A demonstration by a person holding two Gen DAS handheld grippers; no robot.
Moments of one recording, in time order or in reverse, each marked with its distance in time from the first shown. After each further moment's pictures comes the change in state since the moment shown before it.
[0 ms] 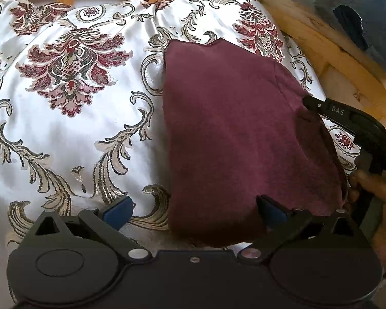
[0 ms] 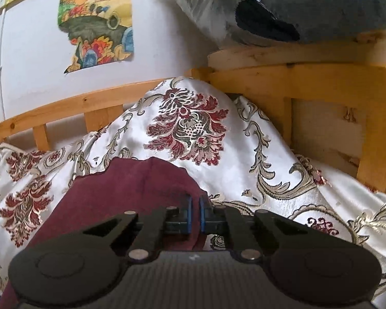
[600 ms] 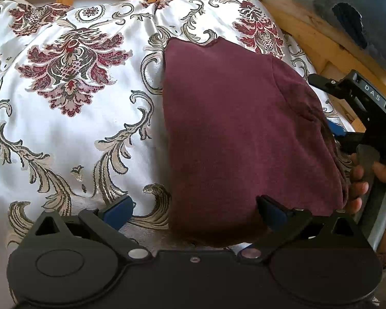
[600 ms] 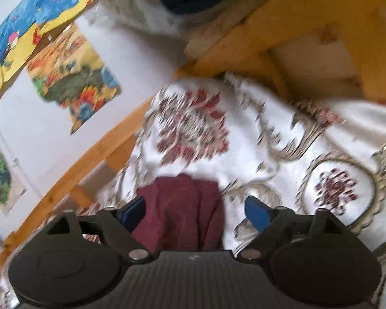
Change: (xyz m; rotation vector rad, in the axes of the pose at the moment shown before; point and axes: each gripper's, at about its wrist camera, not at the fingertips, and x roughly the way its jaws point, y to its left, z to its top) left arm 0.001 -0.001 -0.001 0.007 0.003 0.005; right arm 0.010 -0.053 -0.001 0.391 0.077 0.283
